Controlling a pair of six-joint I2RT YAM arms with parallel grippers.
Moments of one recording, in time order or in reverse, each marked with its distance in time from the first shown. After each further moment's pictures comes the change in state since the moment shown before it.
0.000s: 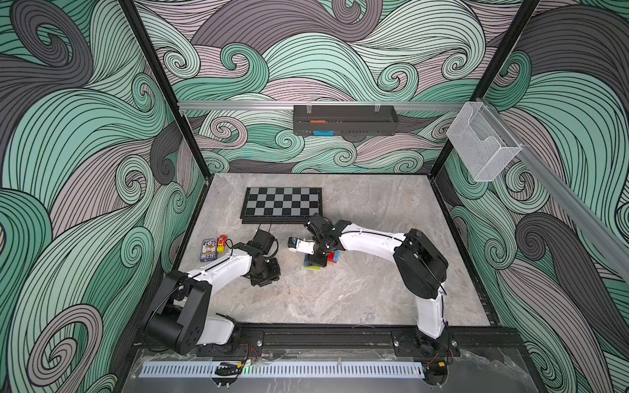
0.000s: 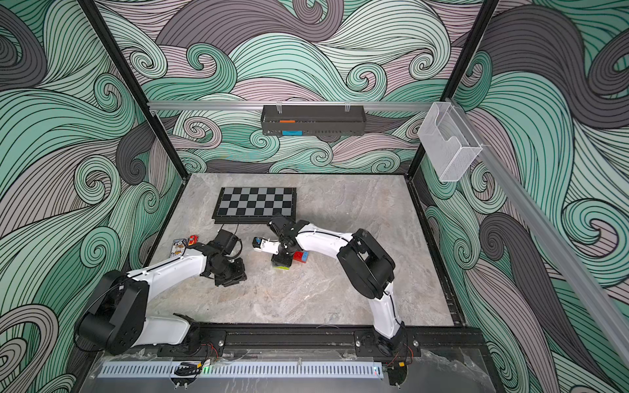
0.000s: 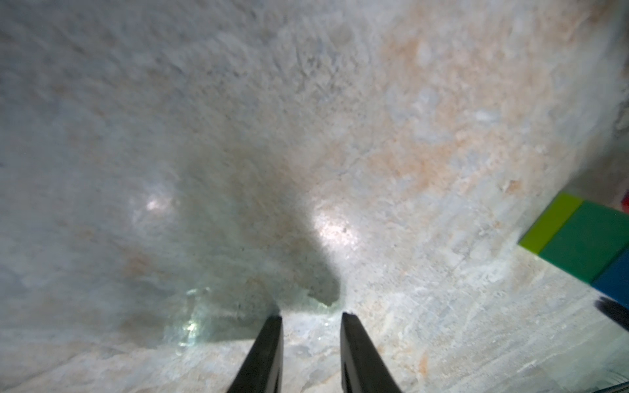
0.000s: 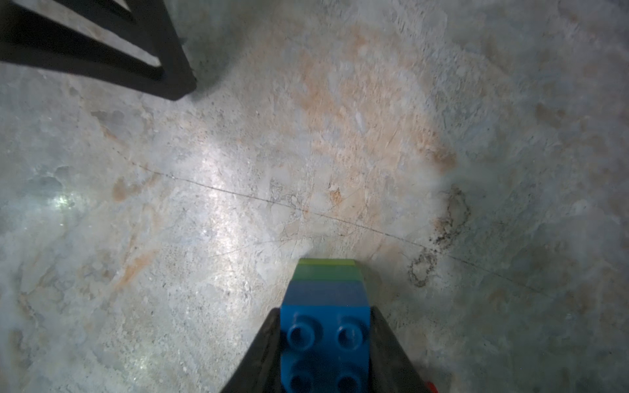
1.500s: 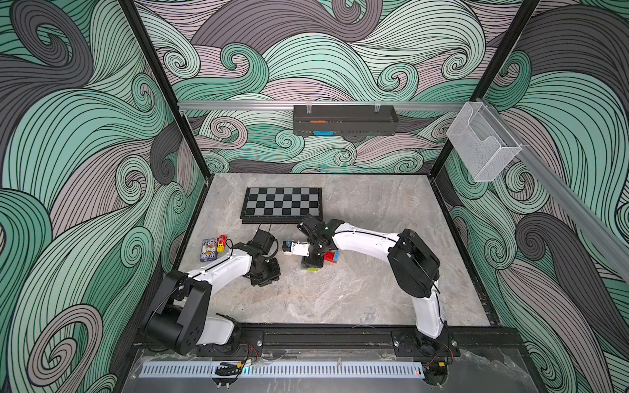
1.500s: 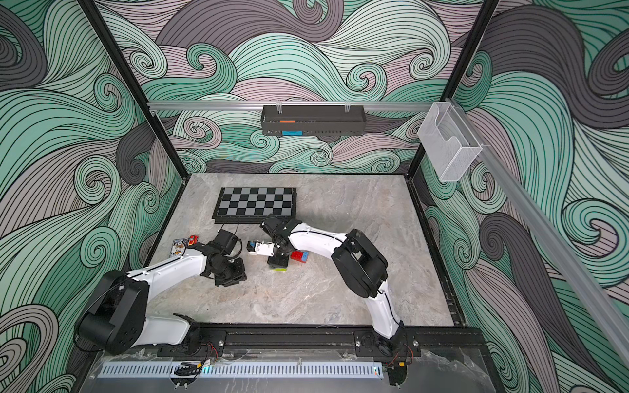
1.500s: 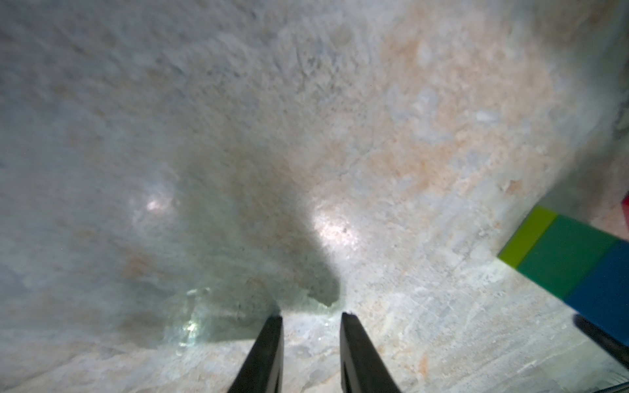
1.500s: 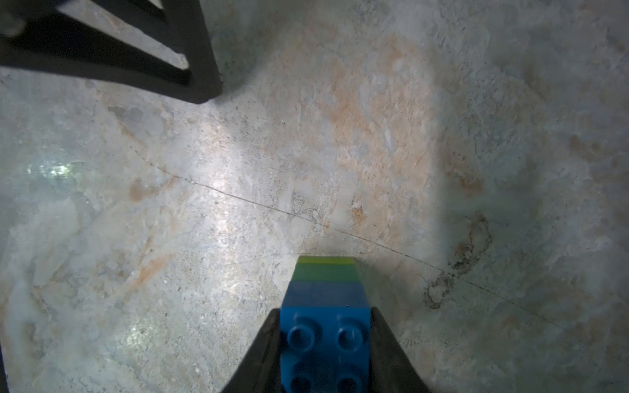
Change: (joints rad) left arm 0.000 0.000 0.000 0.000 0.000 0.000; right arm 0.052 0.060 0.108 -0.108 0.013 -0.037
